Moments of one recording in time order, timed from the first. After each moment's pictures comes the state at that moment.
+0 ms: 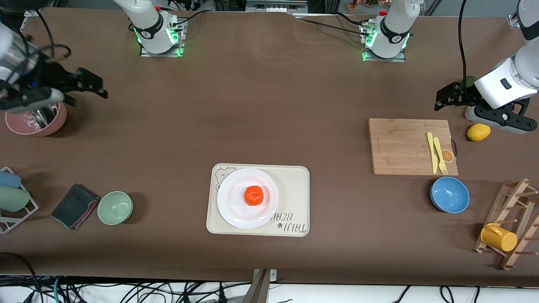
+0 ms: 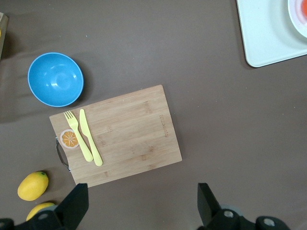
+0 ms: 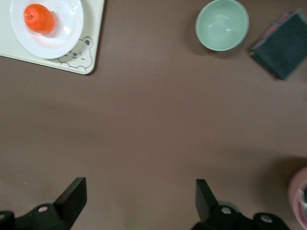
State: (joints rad) left arm -0.01 0.04 -0.03 -1.64 -0.05 1.59 0.23; right arm -0.01 -0.10 0.03 -1.76 0.10 1.62 -0.17
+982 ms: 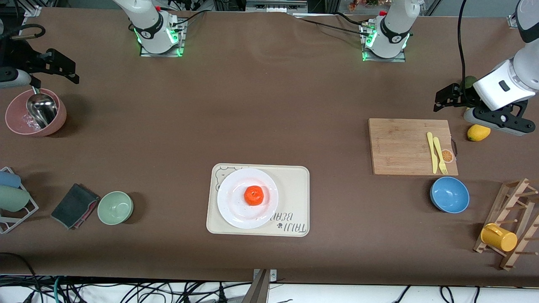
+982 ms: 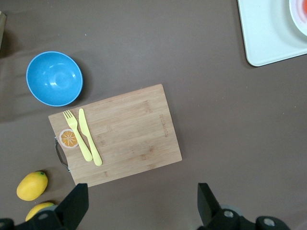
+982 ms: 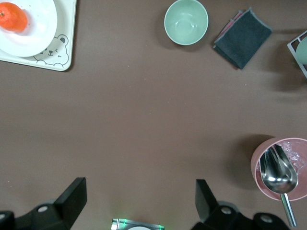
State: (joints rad) left arm -0.01 0.05 -0.03 -1.64 -0.05 1.59 0.23; right arm 0.00 -0.08 0.02 -1.62 0.02 1.50 -0.12
